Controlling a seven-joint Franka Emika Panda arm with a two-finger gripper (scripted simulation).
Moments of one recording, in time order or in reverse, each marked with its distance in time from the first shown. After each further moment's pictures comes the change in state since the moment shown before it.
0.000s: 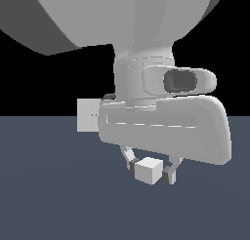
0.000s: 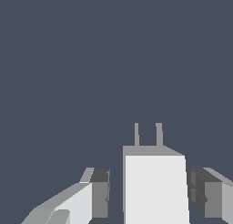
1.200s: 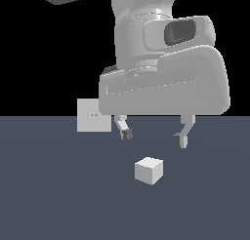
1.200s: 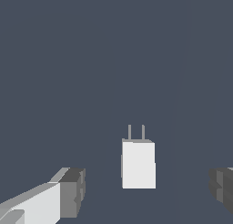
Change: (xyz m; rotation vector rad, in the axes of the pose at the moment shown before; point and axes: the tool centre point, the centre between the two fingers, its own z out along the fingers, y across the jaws) arm 0.009 -0.001 -0.051 0.001 -0.001 -0.013
